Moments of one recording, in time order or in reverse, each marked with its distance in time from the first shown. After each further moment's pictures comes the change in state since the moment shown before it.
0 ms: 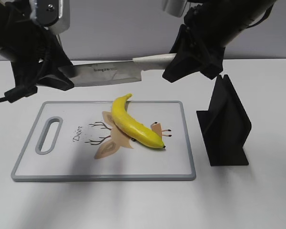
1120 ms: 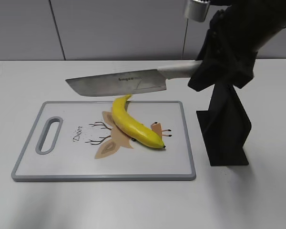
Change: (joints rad) left arm 0.121 -0.583 0.246 0.040 0.050 -0.430; right arm 0.000 -0.124 0.095 -0.139 0.044 0.176
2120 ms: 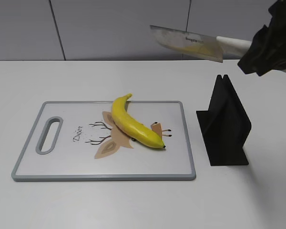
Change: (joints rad) left arm 0.001 -0.948 0.445 0.549 0.218 -1.016; right arm 0.022 -0.261 0.193 -0.398 -0.196 0.749
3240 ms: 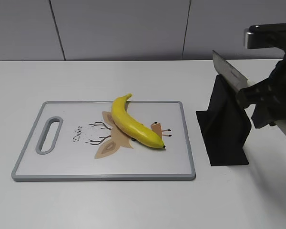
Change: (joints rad) left arm 0.000 -0.029 0.002 -0.003 0.009 -0.027; right arm -0.002 0.065 0.154 -0.079 0.096 0.666
